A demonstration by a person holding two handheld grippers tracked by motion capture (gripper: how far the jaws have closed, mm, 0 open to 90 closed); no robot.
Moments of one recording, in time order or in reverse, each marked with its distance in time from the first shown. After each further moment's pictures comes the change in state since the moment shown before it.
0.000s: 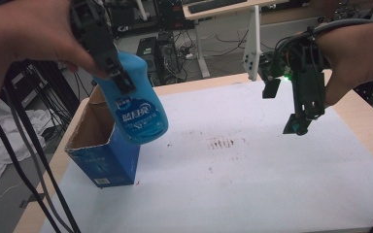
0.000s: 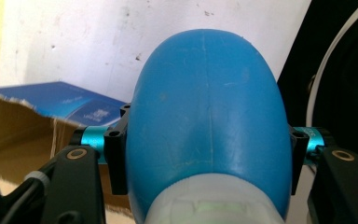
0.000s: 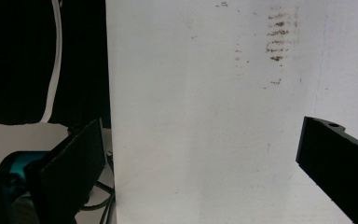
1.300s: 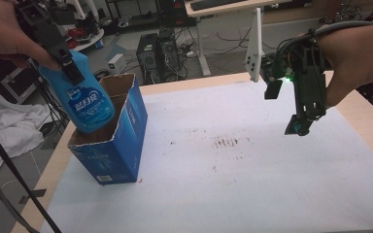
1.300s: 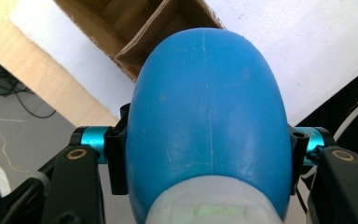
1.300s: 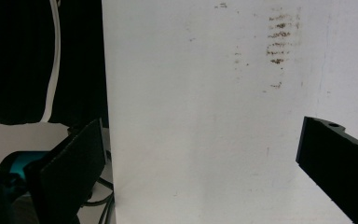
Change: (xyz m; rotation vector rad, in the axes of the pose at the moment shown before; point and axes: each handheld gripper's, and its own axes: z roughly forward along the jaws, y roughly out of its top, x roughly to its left) left arm 0.087 -0.094 0.011 0.065 0.055 -0.428; right arm -0.007 0.012 0.007 0.025 0.012 0.002
